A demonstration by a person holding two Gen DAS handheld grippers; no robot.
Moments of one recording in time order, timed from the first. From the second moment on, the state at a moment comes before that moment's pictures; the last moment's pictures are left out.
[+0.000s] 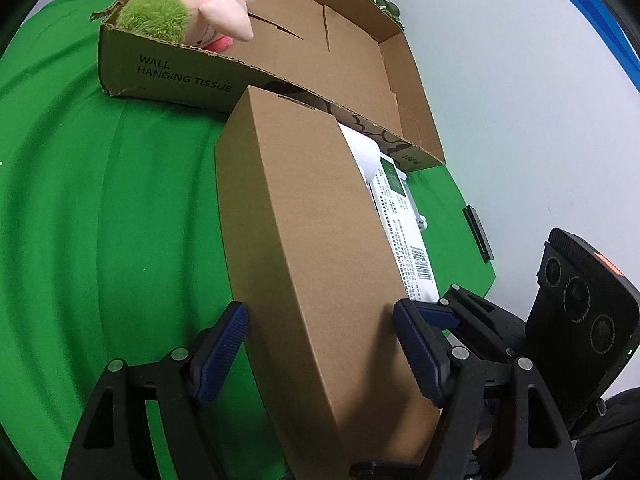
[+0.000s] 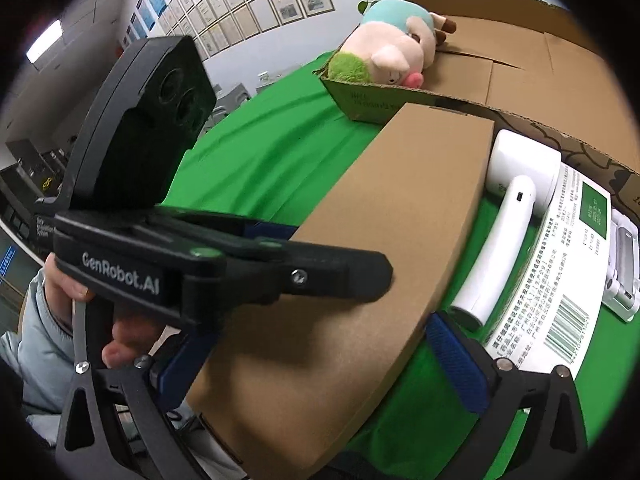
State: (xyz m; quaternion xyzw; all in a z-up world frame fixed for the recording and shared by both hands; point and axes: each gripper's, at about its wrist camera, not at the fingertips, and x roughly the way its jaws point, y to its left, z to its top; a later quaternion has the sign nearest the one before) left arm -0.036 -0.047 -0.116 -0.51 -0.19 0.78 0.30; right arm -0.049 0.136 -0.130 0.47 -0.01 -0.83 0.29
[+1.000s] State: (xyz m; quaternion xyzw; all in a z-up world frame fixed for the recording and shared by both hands) left arm -0.015 -0.036 -0.073 -0.44 -0.14 0.85 0.26; right arm -0.053 0.151 -0.104 0.39 -0.02 -0.88 0.26
